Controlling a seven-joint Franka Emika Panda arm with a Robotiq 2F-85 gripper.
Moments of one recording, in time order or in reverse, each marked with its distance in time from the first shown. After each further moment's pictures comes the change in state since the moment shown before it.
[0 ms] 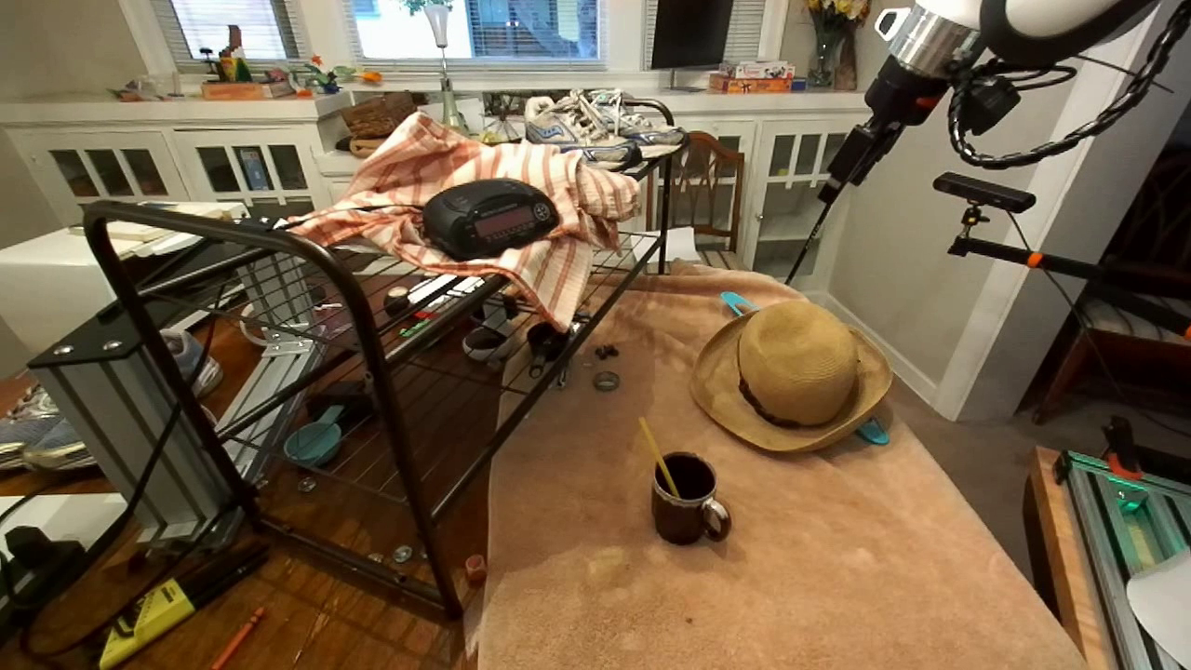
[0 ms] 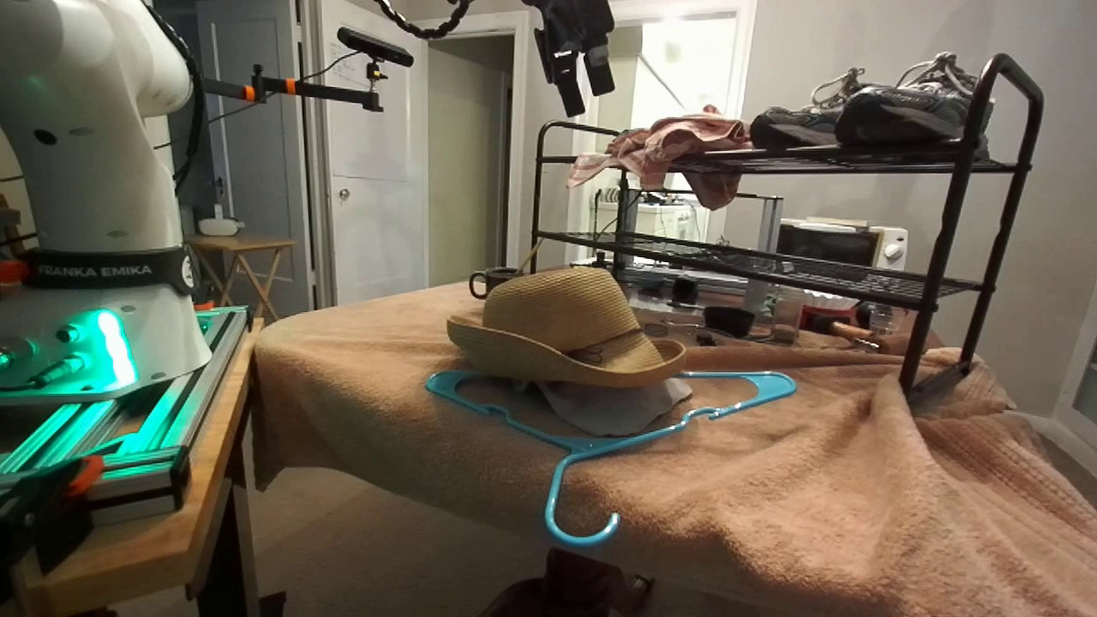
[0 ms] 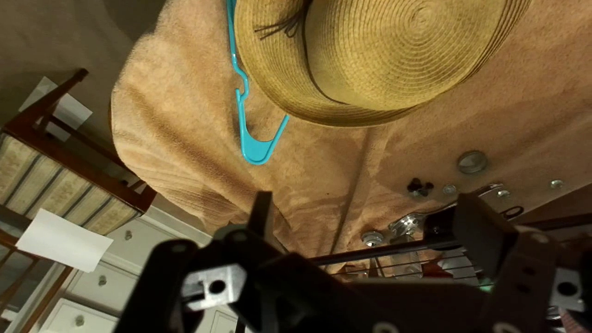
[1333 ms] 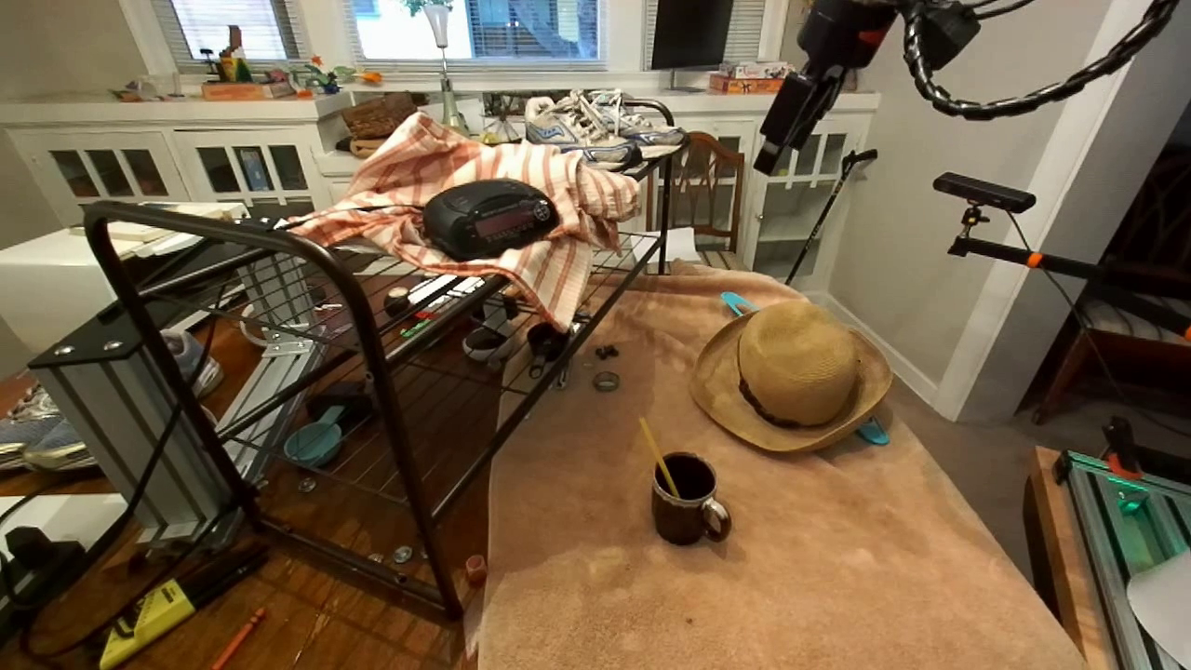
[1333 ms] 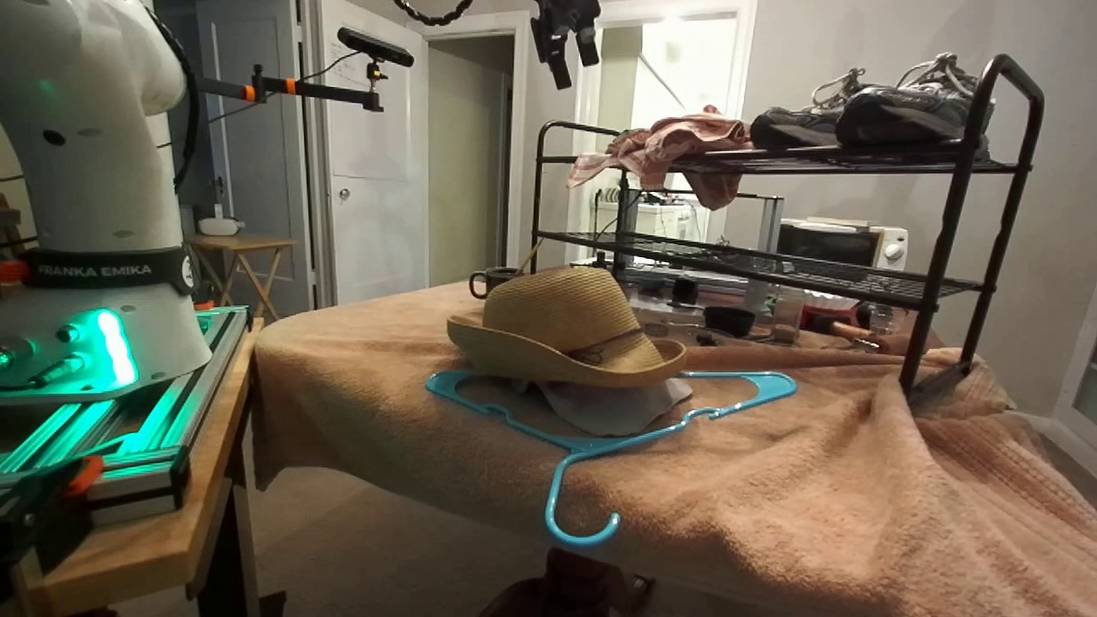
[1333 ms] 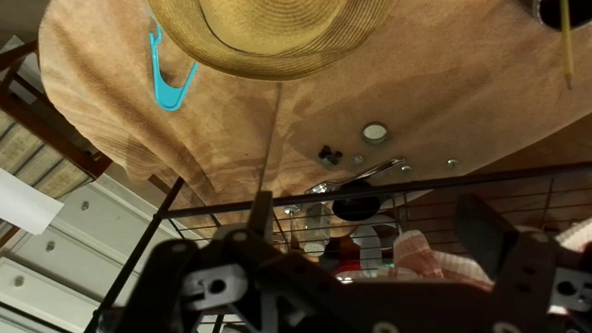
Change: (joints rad) arm 0.083 0.047 0.250 0.211 0.000 -0.219 0.200
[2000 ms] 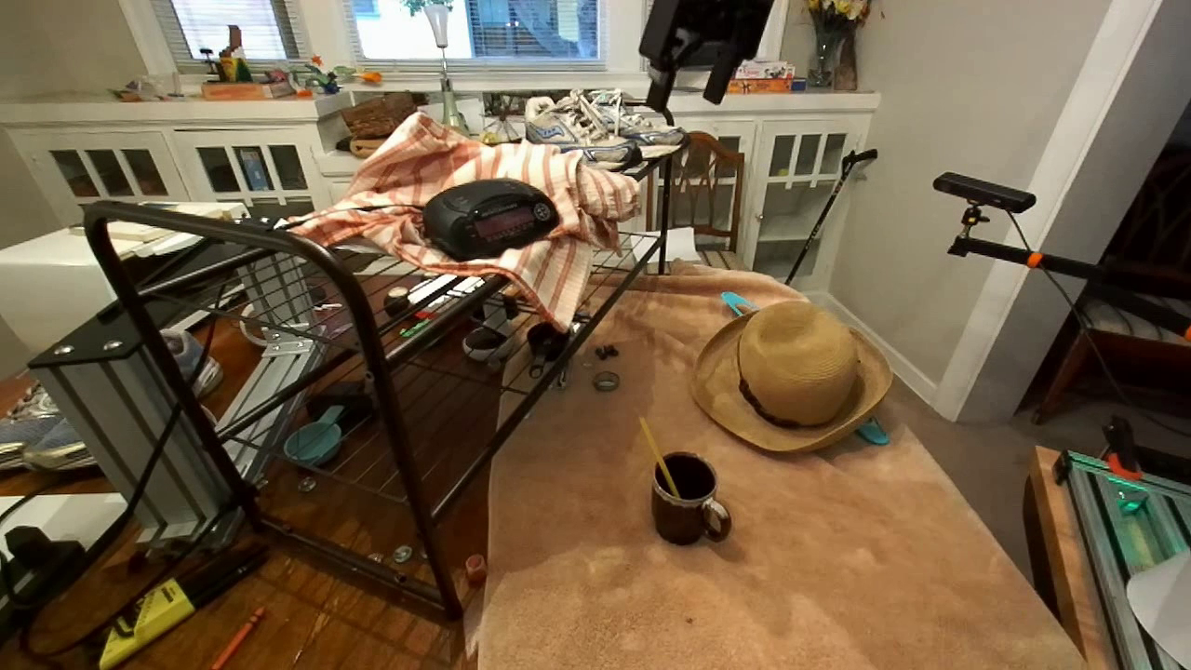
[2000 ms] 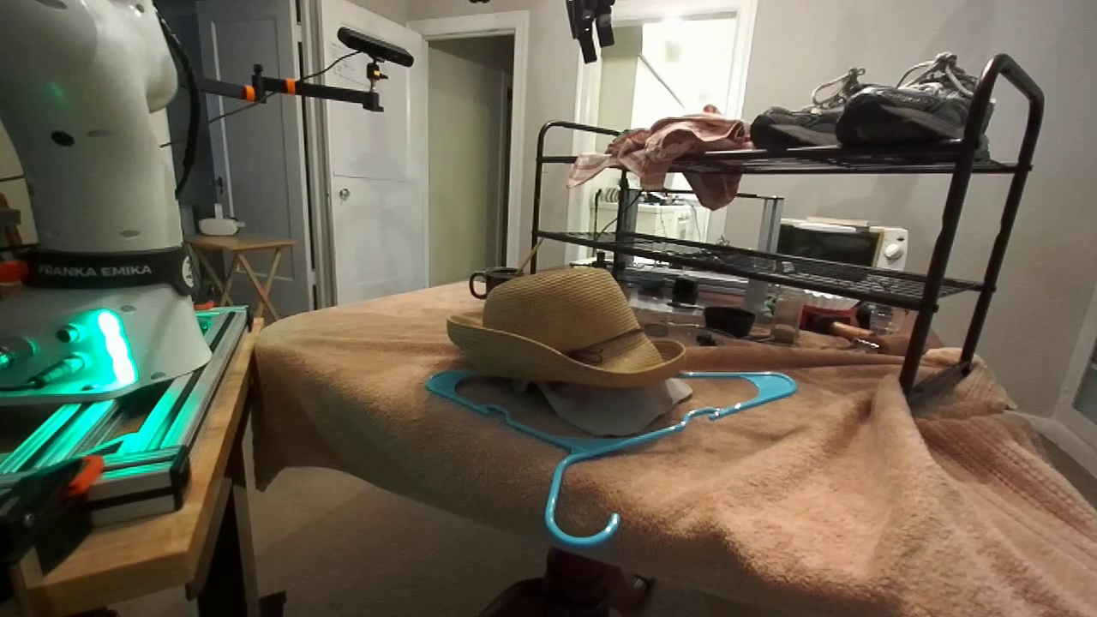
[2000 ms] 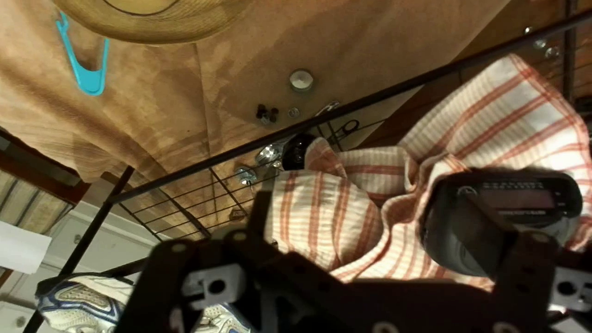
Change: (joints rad) arm 0.079 0.260 0.082 0.424 0.041 -0.191 0.307
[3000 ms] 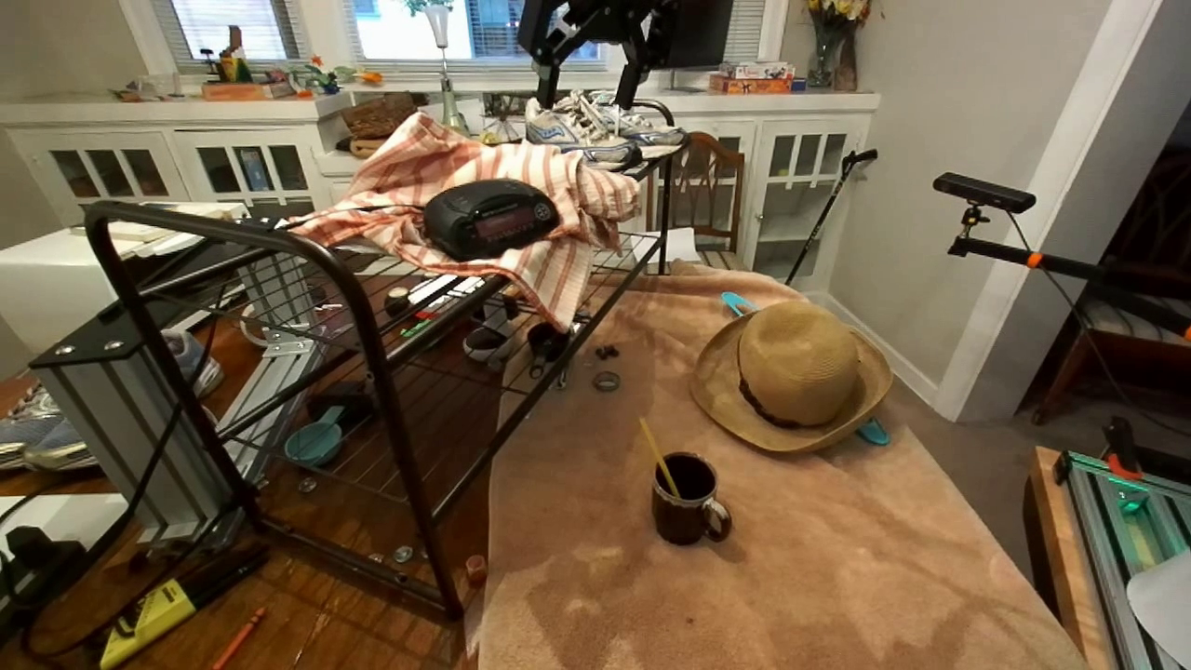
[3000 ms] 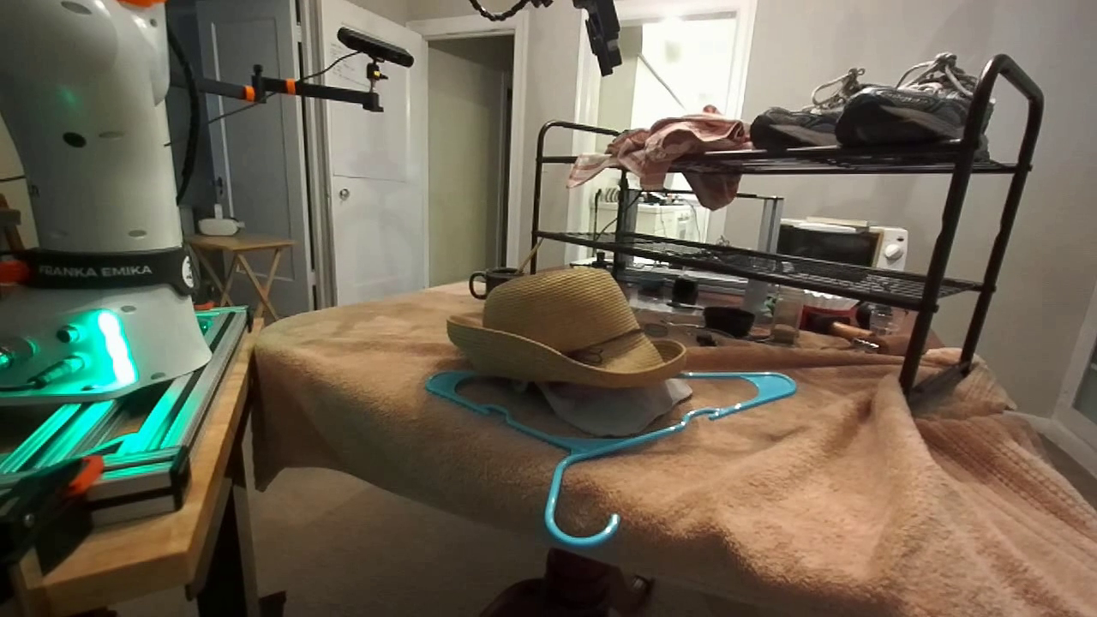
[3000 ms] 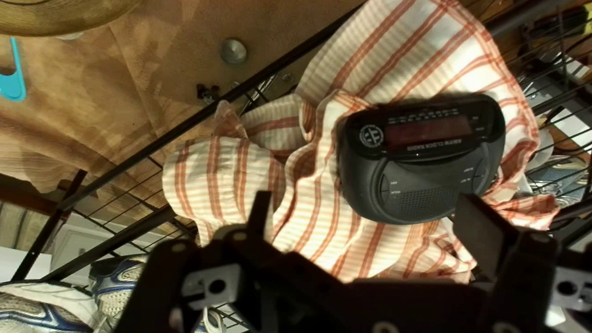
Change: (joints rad) arm 0.107 0.220 0.012 0.251 -0.066 -0.001 0.280
